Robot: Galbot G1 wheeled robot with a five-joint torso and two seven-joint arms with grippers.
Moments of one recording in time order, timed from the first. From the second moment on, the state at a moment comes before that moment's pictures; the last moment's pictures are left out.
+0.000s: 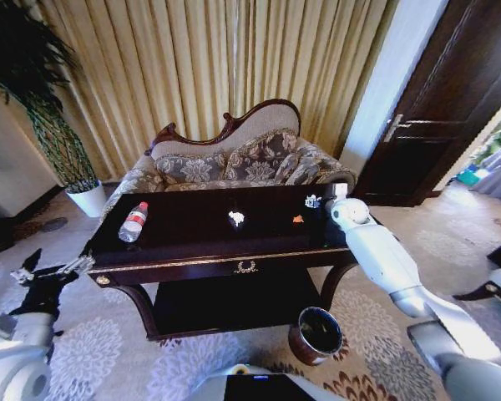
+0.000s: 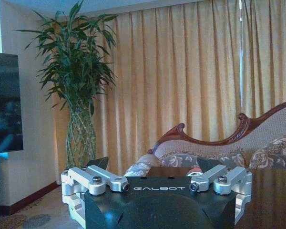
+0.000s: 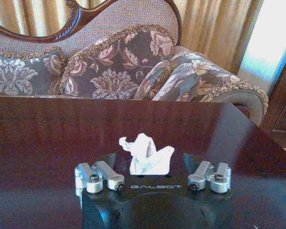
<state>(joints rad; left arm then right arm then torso) 1.80 -1.29 -1.20 -2.43 -0.58 0.25 -0.10 -0.43 0.95 0.12 1.30 0.73 -0.66 0.21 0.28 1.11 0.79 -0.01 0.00</state>
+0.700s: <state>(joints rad) 1.80 -1.28 -1.21 -2.43 -0.59 0.25 -0.10 -0.44 0.95 0.12 1.31 0.73 -0.66 0.21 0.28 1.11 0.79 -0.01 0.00</state>
